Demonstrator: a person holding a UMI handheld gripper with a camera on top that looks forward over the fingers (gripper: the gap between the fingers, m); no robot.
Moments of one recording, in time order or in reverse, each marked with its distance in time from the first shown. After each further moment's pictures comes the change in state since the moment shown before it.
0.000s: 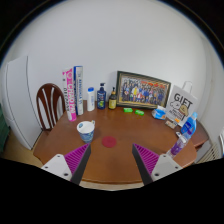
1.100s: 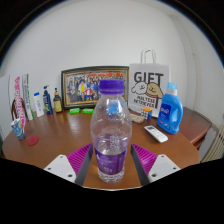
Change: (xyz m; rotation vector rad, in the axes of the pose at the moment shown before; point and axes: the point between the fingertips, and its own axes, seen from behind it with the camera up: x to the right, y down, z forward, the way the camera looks) arm 0.384 0.113 0.200 0.193 0.067 0.163
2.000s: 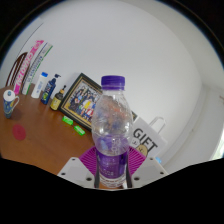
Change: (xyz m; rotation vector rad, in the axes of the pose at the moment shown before) arm -0.083 -0.179 -0.013 0.164 0.241 -0.638
